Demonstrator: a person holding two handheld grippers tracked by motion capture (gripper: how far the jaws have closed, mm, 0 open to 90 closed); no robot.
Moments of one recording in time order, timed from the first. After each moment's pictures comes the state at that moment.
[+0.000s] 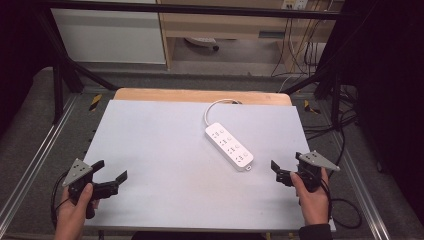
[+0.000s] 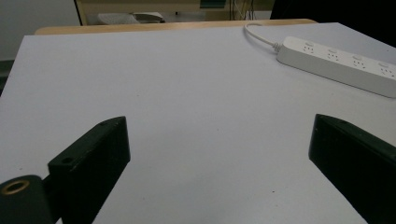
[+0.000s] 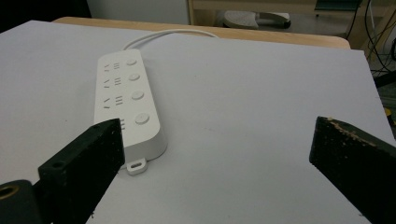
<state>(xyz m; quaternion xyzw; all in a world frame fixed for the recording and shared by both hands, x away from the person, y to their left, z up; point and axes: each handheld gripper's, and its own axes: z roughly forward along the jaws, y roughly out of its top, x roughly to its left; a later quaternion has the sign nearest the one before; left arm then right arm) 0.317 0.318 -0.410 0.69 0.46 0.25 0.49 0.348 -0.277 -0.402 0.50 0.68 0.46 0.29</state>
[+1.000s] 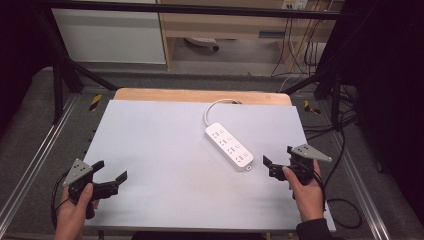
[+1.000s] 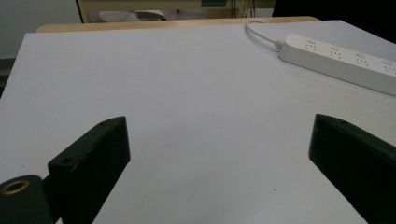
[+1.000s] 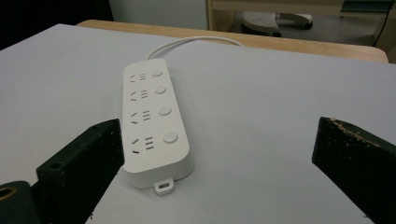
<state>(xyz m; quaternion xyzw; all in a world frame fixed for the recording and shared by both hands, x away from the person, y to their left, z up) 0.317 0.318 -0.411 0.70 0.46 0.25 0.48 0.362 -0.256 -0.389 0.48 0.69 0.47 0.26</state>
